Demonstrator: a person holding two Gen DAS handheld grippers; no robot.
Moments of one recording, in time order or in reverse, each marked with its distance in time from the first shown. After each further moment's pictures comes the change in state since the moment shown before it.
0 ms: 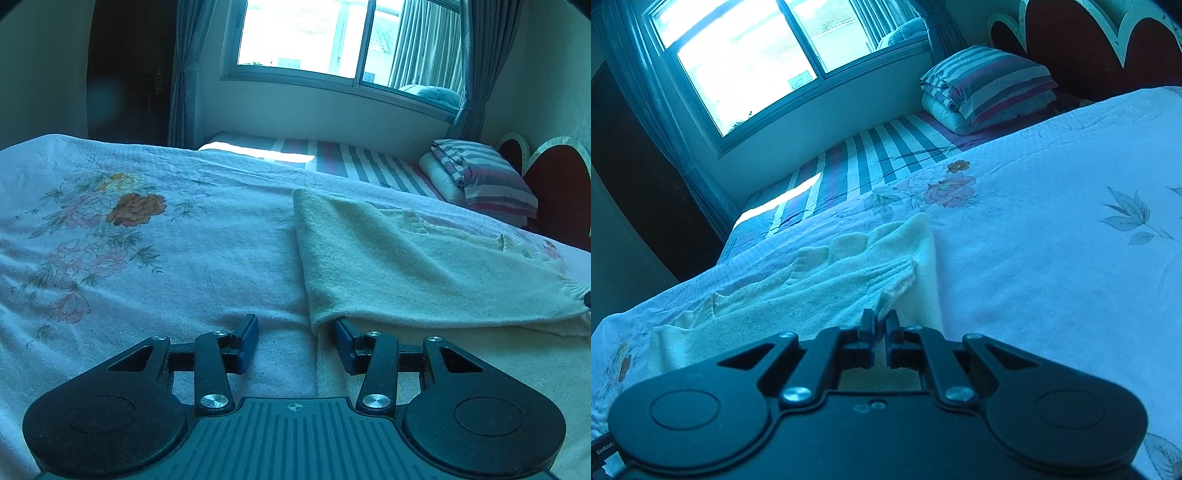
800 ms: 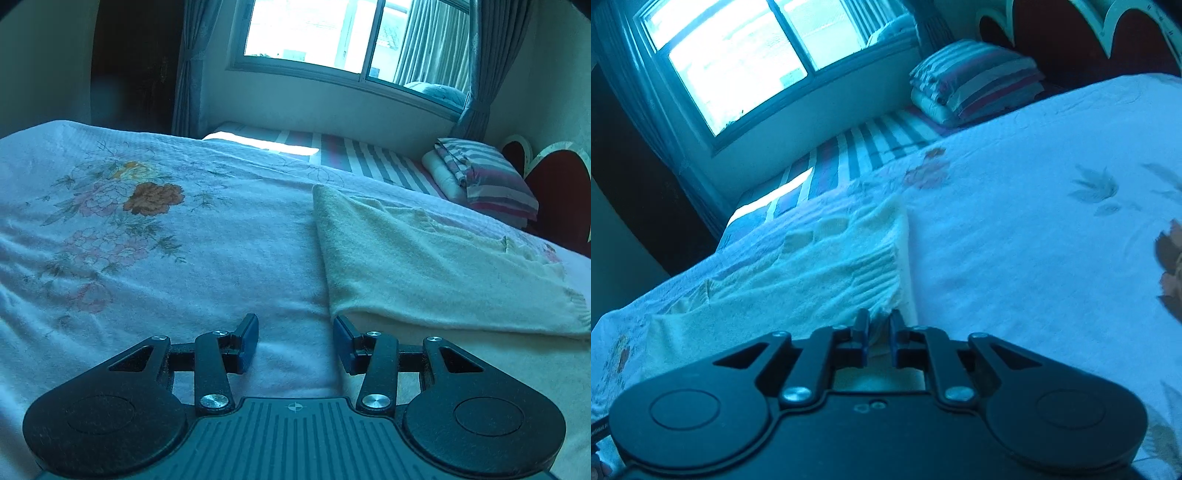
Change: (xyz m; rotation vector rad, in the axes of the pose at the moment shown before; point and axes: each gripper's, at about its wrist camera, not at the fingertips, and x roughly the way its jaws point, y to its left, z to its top) left arm -0.012 0.019 0.000 -0.013 0.034 0.002; right arm -0.032 -0.016 -0.016 0.011 -0.028 -0.035
